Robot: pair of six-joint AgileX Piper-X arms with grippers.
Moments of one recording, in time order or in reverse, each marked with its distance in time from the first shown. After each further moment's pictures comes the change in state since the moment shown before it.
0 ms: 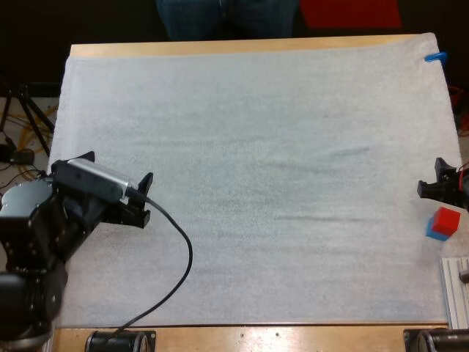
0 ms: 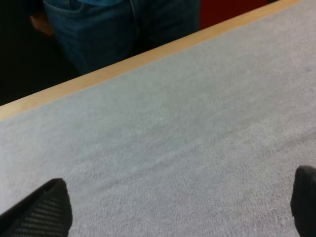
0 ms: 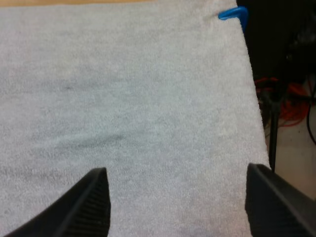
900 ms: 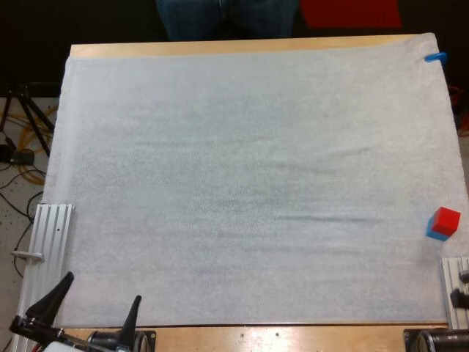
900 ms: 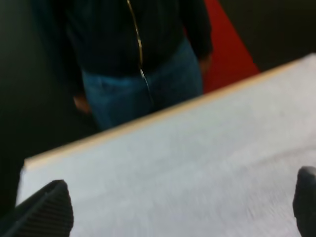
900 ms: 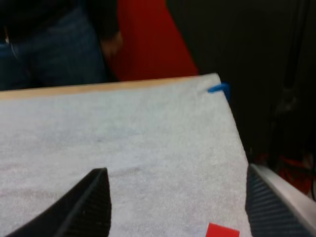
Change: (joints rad) left arm 0.000 -0.705 0.101 0.281 0.000 -0.033; right arm 0.000 -0.647 0.031 0.258 0.000 0.052
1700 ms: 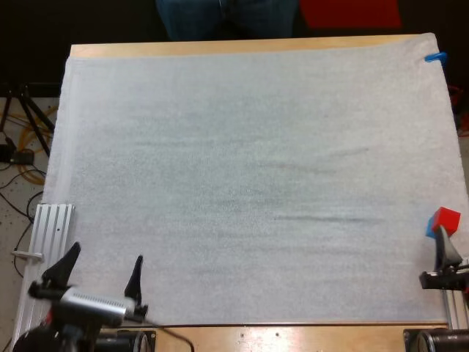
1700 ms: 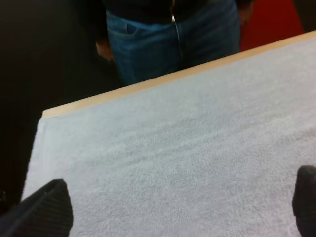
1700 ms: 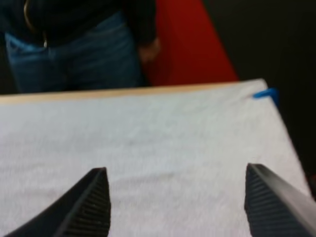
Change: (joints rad) left arm 0.023 0.003 0.281 -0.200 -0.104 -0.019; right arm 0.001 -0.103 0.355 -0.291 -0.125 0.016
